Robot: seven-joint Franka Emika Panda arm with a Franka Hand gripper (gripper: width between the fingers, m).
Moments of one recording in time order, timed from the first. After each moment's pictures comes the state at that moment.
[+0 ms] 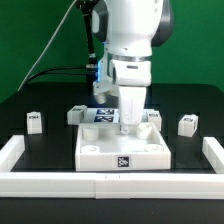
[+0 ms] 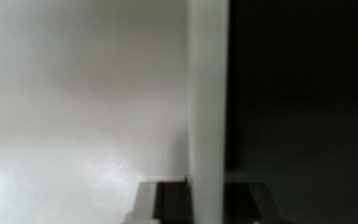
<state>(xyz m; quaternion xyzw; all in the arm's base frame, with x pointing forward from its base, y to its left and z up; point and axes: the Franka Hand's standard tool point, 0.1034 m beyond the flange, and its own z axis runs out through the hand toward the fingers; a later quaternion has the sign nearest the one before) 0.434 0.008 0.009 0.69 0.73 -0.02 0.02</state>
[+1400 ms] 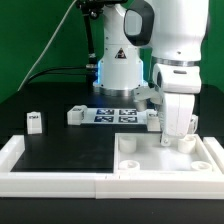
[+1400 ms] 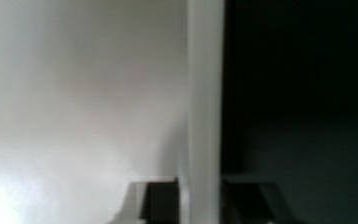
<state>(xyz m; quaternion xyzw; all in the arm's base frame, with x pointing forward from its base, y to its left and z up) 0.493 0.076 0.010 0.71 0.70 -0.02 0.03</state>
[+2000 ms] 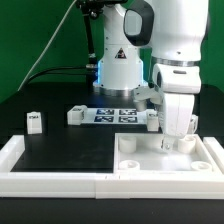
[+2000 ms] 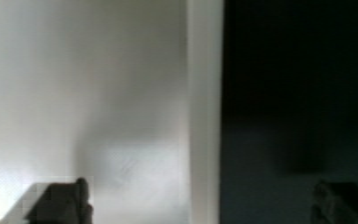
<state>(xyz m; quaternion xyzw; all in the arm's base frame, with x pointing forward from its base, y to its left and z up) 0.493 0.075 0.010 0.71 0.70 -0.02 0.03</state>
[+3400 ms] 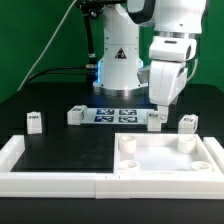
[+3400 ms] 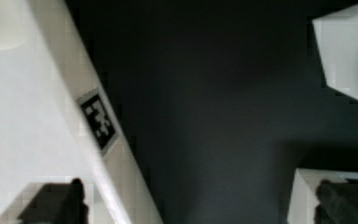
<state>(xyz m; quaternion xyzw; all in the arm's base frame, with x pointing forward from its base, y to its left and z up) 0.455 0.085 0.052 0.83 0.56 0.00 0.04</state>
